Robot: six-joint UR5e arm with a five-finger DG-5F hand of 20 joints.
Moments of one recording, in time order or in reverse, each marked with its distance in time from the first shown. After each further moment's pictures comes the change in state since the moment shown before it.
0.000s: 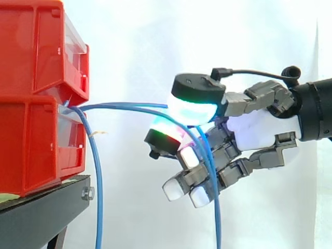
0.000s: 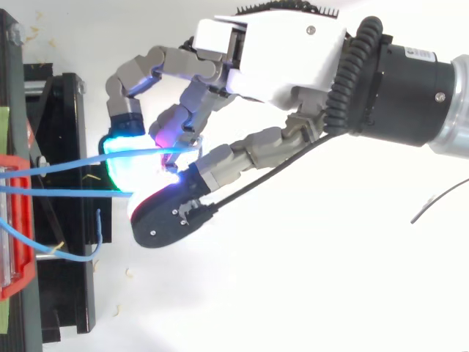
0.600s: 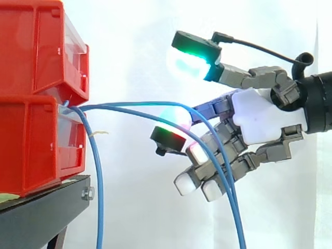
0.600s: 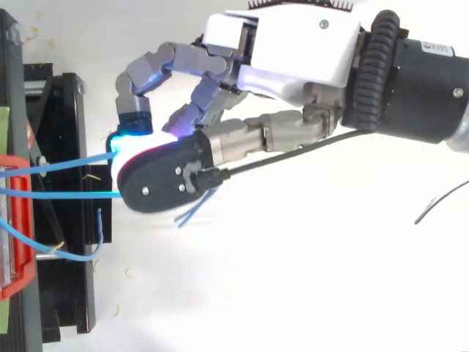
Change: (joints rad) arm -0.001 0.018 0.003 -0.046 0.000 -0.001
